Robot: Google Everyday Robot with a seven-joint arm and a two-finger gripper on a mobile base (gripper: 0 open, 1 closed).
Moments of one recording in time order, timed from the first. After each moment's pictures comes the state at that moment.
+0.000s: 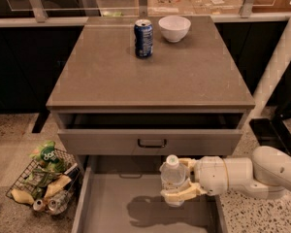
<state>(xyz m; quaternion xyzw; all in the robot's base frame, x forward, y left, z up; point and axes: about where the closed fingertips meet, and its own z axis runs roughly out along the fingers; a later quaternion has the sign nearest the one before) 0.398 -0.062 0.689 -0.52 0.56 0.44 0.47</state>
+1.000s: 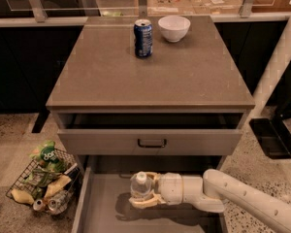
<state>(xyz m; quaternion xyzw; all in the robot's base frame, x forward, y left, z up) 0.432 0.027 0.563 -0.49 0.51 0.47 0.53</state>
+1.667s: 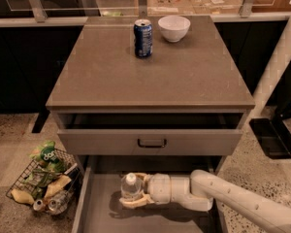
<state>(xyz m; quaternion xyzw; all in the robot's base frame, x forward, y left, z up) 0.443 0.058 0.536 -0.49 0.50 0.47 0.53</state>
